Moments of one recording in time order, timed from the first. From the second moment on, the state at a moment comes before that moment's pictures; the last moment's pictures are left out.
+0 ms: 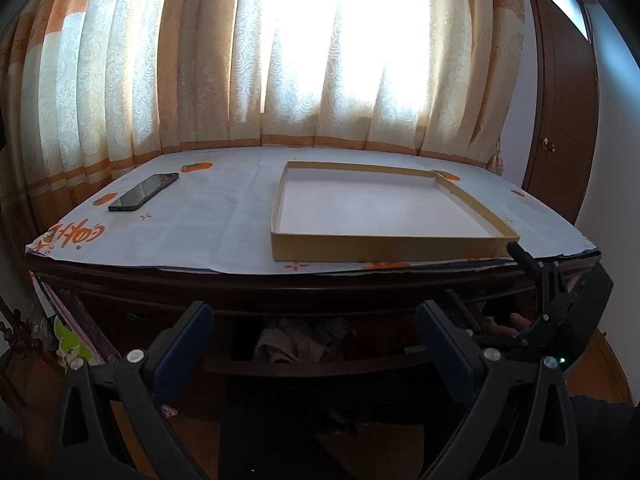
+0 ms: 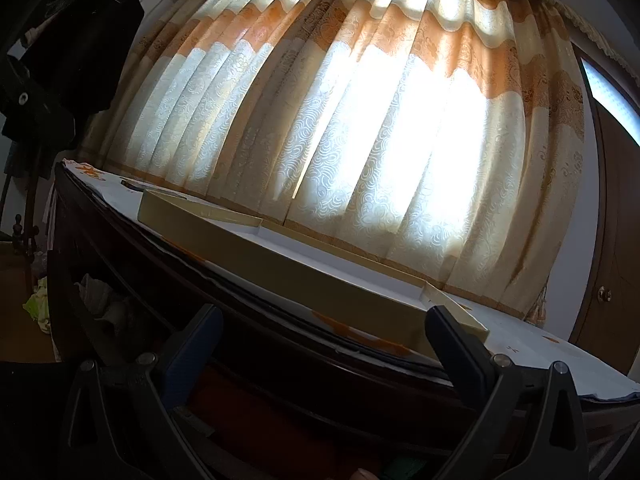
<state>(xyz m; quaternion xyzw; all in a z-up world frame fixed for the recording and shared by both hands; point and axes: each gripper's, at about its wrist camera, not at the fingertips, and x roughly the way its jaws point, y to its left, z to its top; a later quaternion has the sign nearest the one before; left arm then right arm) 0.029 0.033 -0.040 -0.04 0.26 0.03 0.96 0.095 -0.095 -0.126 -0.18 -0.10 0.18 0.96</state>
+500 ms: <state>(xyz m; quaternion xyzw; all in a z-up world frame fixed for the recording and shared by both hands) 0.031 0.041 -0.039 -0.05 0.26 0.04 0.96 0.079 -0.106 -0.120 -0.17 -0.07 0.19 0.96</state>
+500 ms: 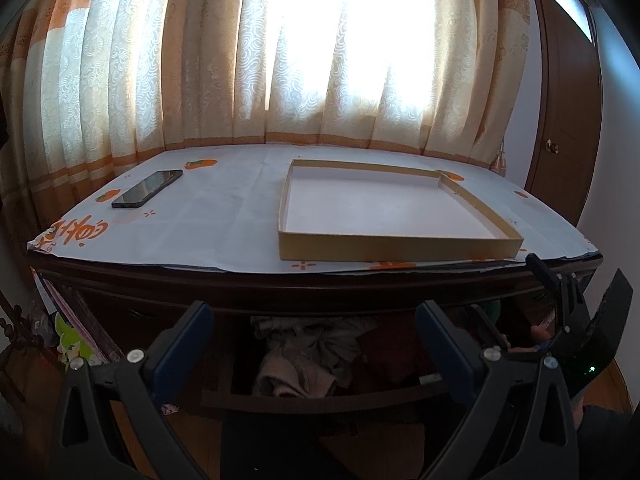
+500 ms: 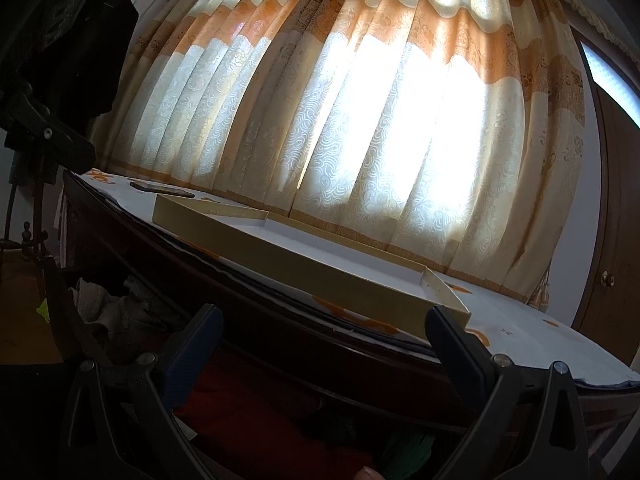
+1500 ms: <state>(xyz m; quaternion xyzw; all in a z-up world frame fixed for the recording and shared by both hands) 0.031 0.062 -0.036 -0.06 0.26 0.05 0.96 0.057 -0.106 -0.125 -0.20 0.02 0.21 0.96</state>
